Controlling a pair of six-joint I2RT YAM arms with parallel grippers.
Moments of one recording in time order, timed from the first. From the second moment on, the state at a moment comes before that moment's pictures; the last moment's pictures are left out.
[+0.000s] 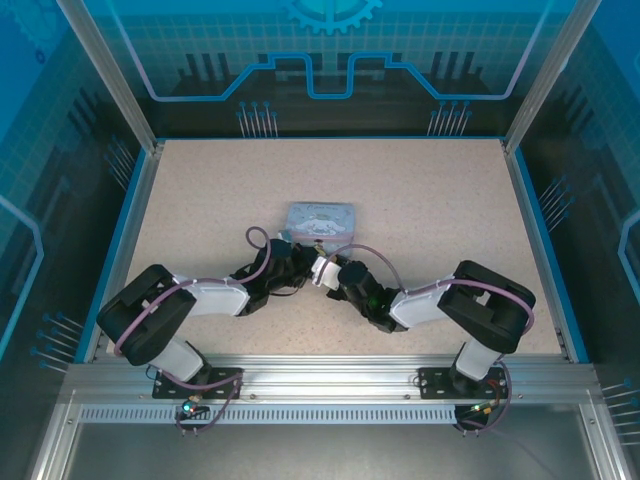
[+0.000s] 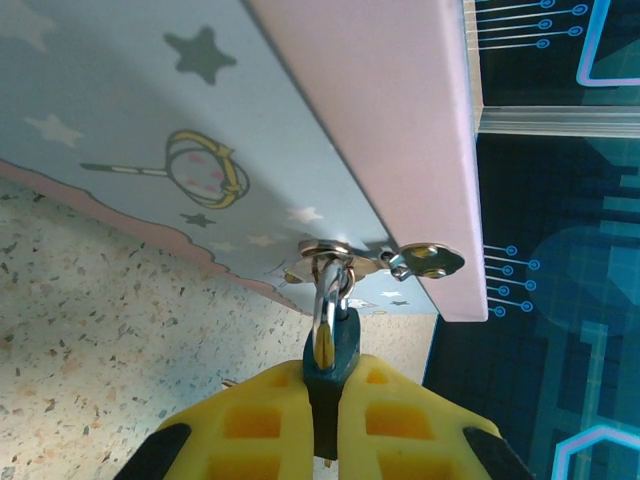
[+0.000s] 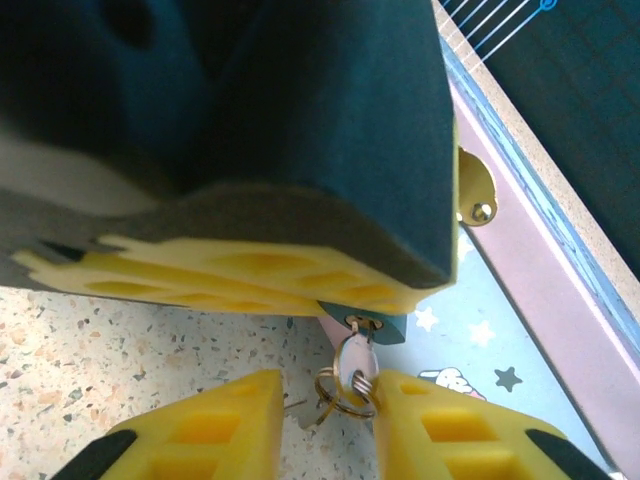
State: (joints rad) left arm -0.66 1.54 0.51 0.56 0.08 -1.46; right arm 0.96 1.67 0.54 0.64 0.41 -0.47
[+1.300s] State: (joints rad) left arm -0.65 1.55 0.49 0.60 0.08 -1.49; right arm 0.92 1.68 0.57 0.62 0.34 -0.43
